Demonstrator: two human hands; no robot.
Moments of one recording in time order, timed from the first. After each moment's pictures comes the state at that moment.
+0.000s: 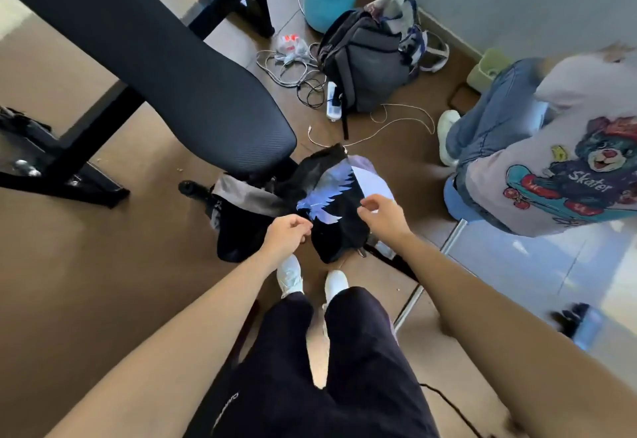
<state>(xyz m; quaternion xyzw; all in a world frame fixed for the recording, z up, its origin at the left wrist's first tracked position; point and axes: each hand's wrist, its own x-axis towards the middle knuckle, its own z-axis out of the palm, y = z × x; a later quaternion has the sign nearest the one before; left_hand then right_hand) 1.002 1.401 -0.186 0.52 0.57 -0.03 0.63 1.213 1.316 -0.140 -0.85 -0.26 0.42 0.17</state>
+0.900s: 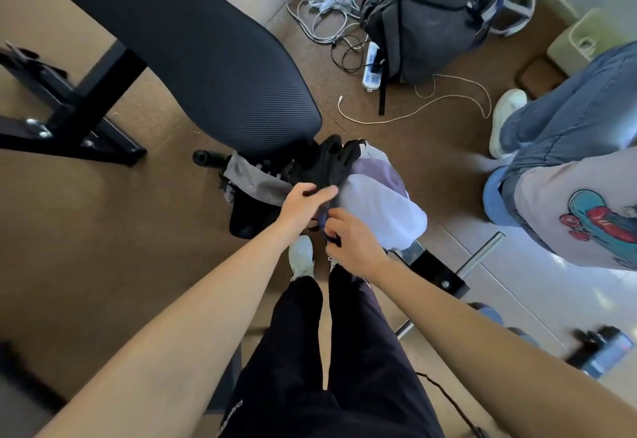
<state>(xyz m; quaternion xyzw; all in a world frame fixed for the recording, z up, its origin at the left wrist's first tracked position) 1.070 1.489 -0.237 0.37 0.64 -0.02 0.68 1.184 1.380 -0.204 -0.67 -0.57 0.45 0.17</state>
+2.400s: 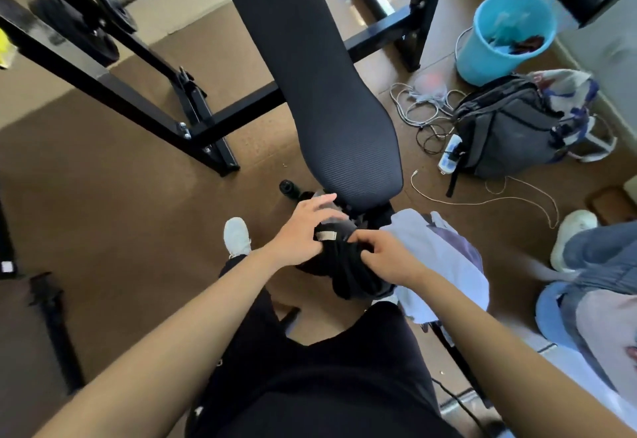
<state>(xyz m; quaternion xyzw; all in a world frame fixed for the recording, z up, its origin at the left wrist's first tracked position) 0.880 1.539 -0.103 0.72 0.49 0.03 0.48 1.098 1.485 -0.098 -0.56 -0.56 0.60 0.13</state>
